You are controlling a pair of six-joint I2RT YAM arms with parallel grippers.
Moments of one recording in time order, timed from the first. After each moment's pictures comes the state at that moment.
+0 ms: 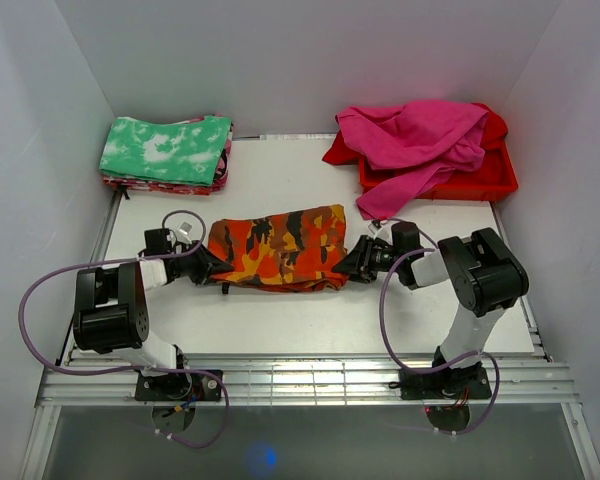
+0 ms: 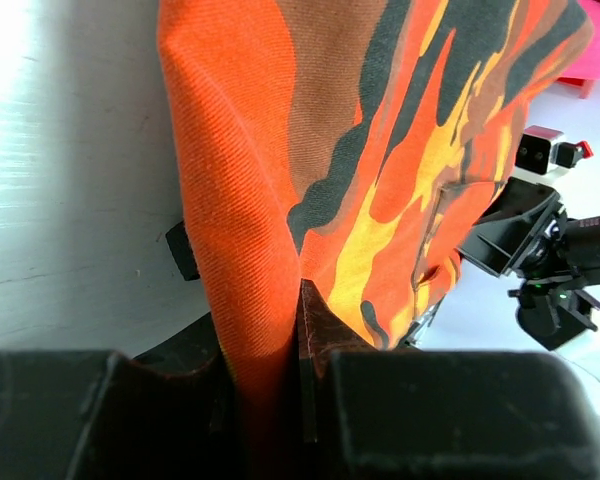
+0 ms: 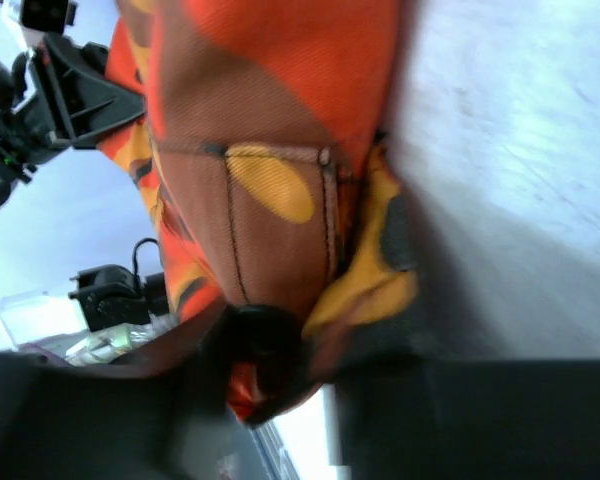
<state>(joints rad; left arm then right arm) 0.14 1.54 0.54 0.03 0.78 -0.63 0.32 1.80 0.55 0.63 -0.84 0.88</state>
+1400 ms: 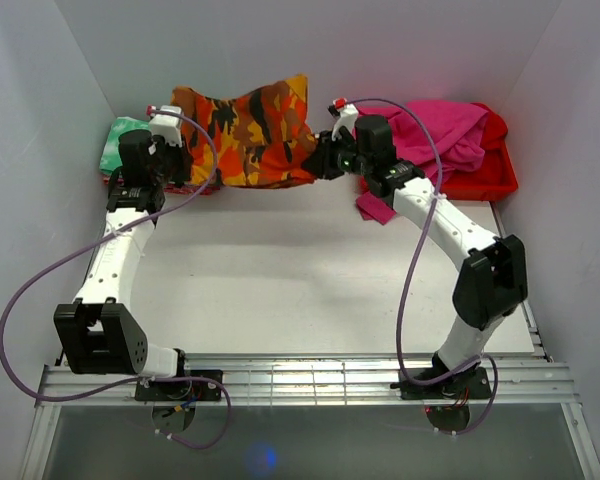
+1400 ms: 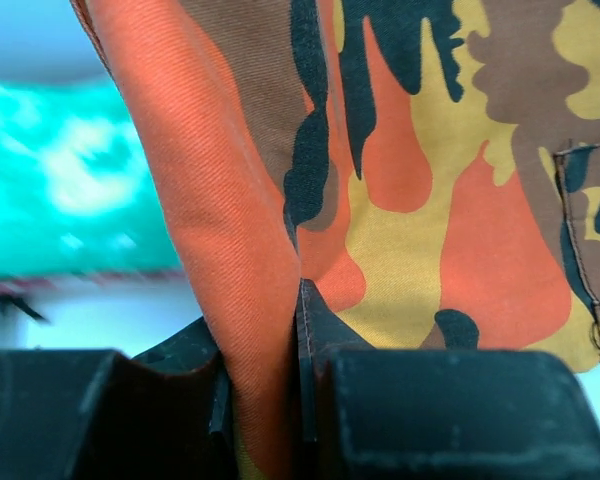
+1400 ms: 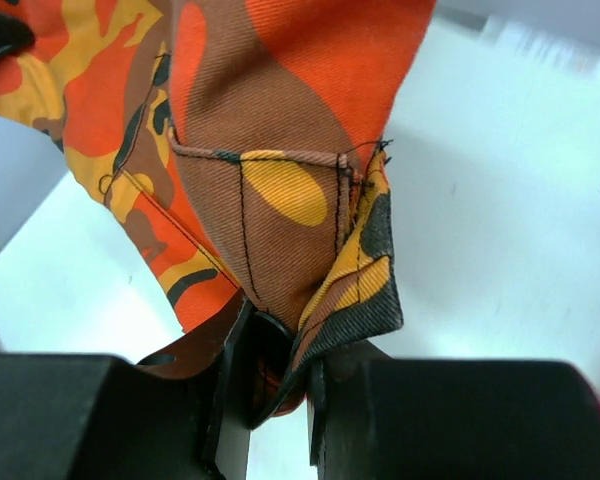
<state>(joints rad) 0.00 1.38 1.27 -0.23 0.19 0.10 0.53 1.70 1.51 -0.15 -0.36 0.25</state>
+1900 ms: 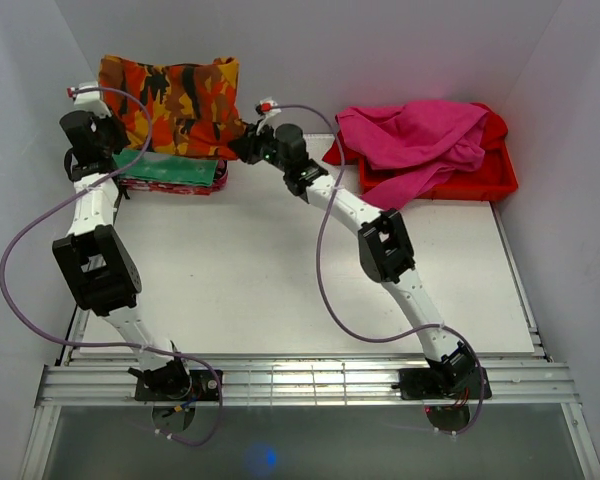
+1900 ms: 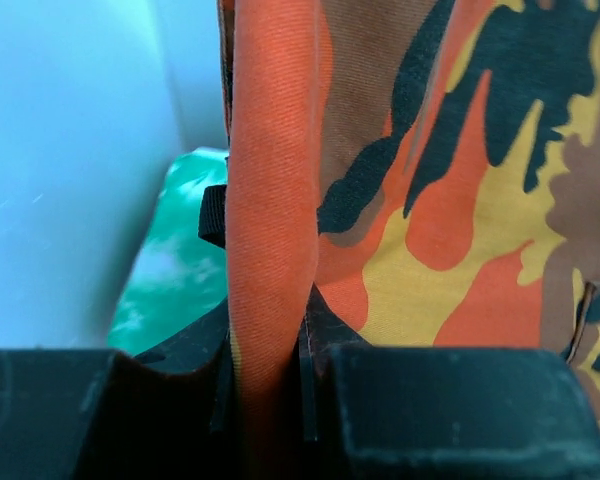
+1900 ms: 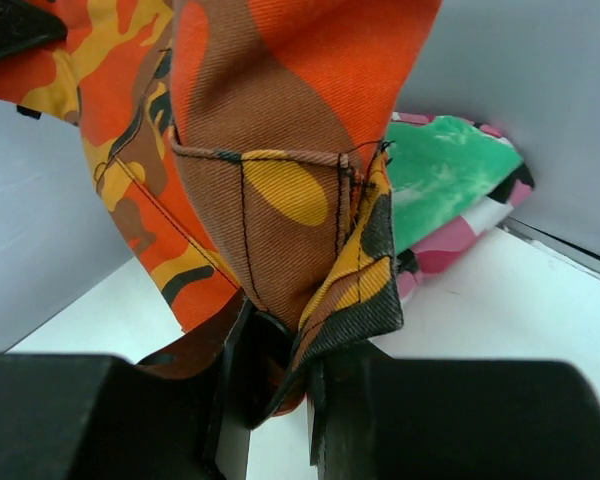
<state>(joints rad) 0.33 1.84 1.59 0.15 0.21 -0.02 0.68 2.56 2.37 0.24 -0.25 0.31</state>
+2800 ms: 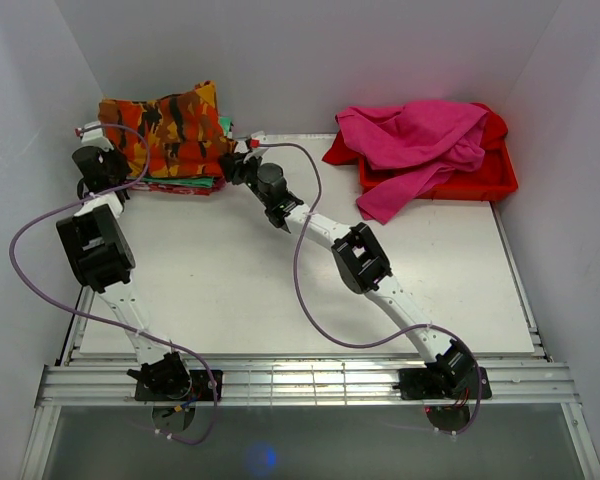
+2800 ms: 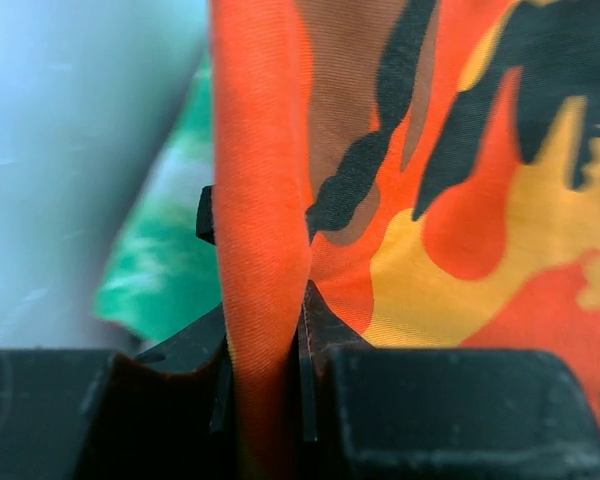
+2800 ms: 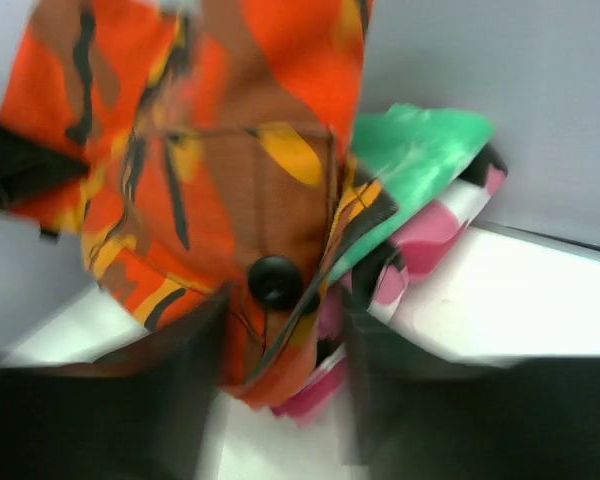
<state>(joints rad) 0.42 2.13 1.51 0.45 0.23 -0.07 0.79 2.84 2.46 0.58 0.05 0.27</state>
